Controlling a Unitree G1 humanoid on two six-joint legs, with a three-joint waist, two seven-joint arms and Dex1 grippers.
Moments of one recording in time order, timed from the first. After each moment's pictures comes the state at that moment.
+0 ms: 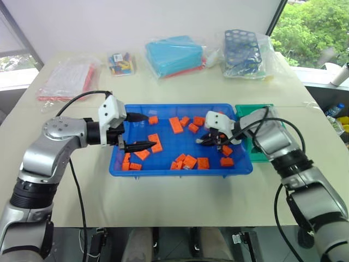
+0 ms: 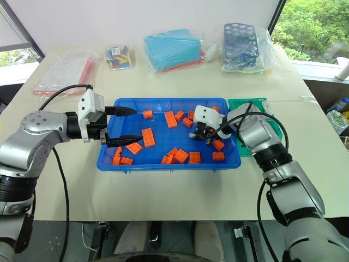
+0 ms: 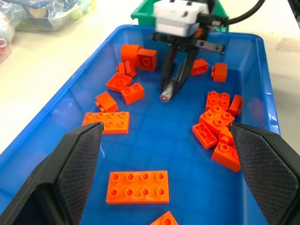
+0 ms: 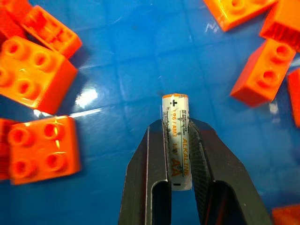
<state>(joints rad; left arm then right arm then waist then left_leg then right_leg) -0.49 0.77 0.00 -0.21 -0.47 0.52 -1.11 -0.77 -0.64 0.34 0.19 -0.02 0.53 1.23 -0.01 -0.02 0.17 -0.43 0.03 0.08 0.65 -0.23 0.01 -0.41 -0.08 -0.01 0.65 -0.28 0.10</state>
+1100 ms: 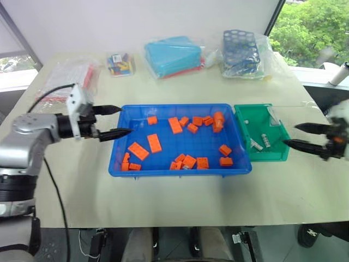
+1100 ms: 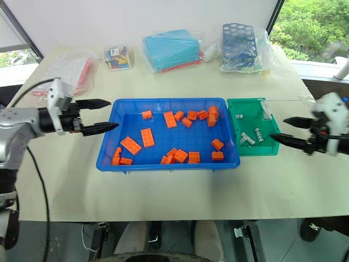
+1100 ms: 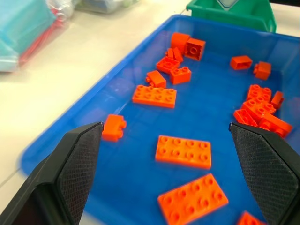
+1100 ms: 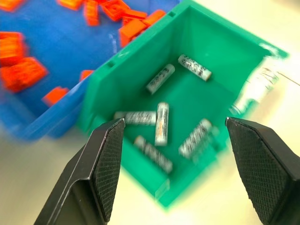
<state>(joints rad) -0.49 0.90 0.14 0.05 -0.51 0.48 -1.21 -0.14 -1.11 -0.54 0.03 0.40 0.61 1.33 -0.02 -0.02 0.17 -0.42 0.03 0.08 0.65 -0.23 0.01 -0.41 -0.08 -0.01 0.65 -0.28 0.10</state>
